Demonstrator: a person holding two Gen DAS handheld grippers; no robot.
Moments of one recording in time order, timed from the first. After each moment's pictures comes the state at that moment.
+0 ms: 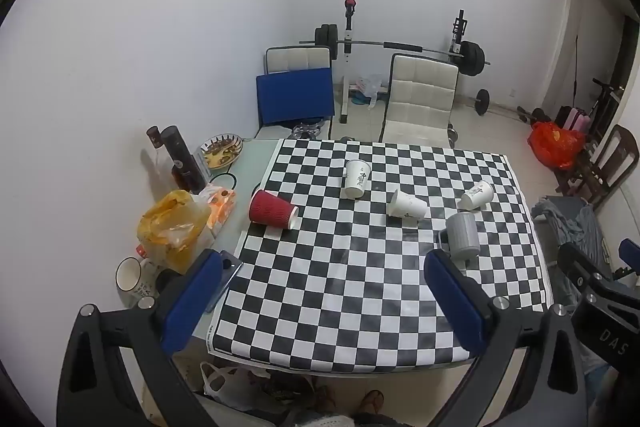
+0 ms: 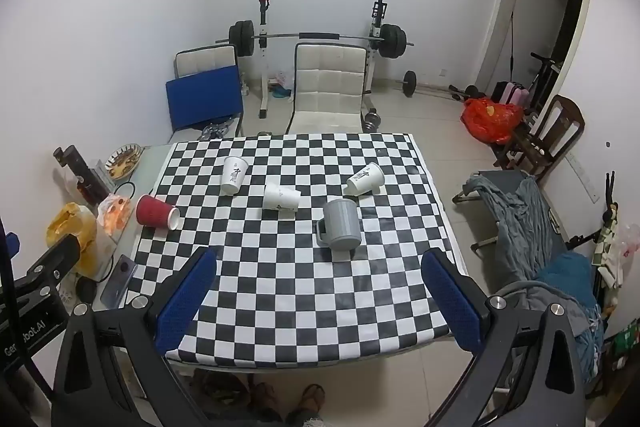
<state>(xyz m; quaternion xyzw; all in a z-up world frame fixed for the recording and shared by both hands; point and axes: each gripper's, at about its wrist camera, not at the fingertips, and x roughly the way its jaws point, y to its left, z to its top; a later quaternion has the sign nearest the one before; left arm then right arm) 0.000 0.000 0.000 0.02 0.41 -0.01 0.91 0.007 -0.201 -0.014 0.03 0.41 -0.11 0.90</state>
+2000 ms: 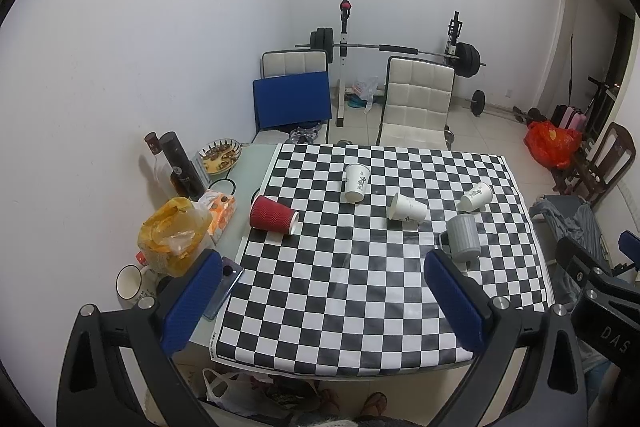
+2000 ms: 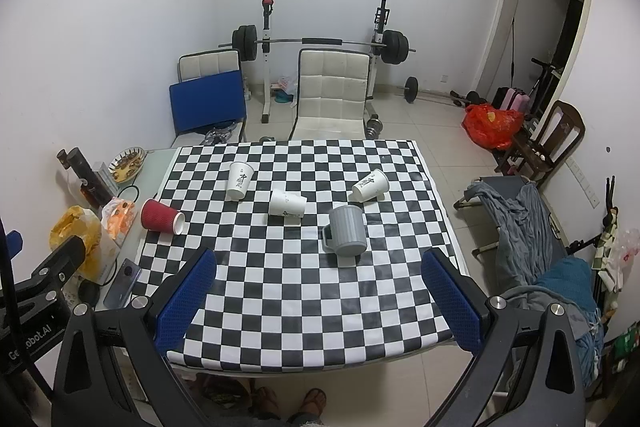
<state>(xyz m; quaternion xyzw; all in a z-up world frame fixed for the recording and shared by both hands) 0.003 0.006 0.004 0.02 0.40 -0.01 0.92 0.007 -0.182 -0.004 0.03 0.40 -0.11 0.91</state>
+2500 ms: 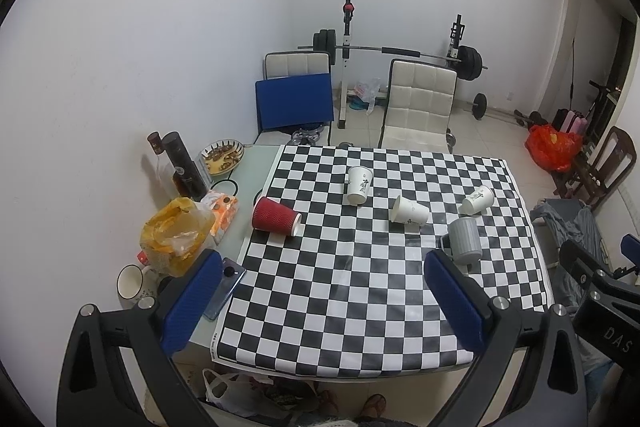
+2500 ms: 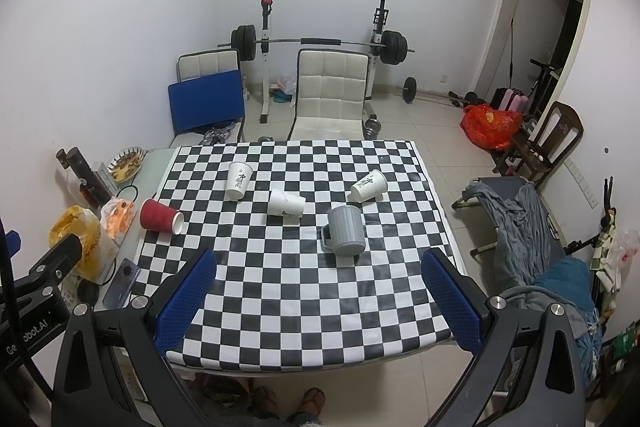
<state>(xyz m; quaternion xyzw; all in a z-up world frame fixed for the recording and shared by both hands) 0.004 0.000 0.007 0.02 0.40 -0.01 0.92 0.011 -0.181 0.001 0.03 0.40 -0.11 0.91</state>
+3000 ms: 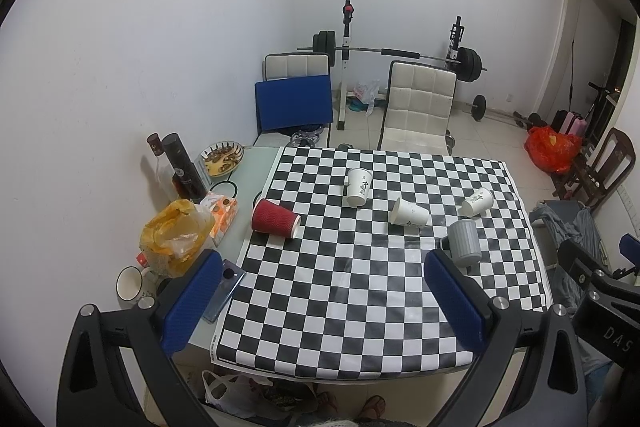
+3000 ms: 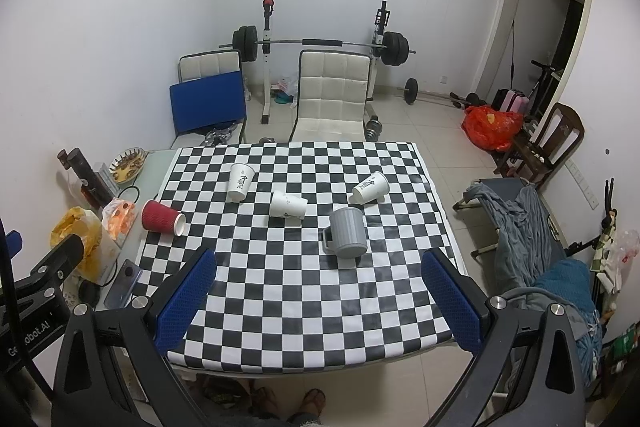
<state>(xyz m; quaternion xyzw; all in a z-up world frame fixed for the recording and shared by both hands) 0.005 0.002 0.007 0.02 0.40 -0.01 0.92 0.012 -0.180 0.003 0.03 0.40 -0.11 0.91</state>
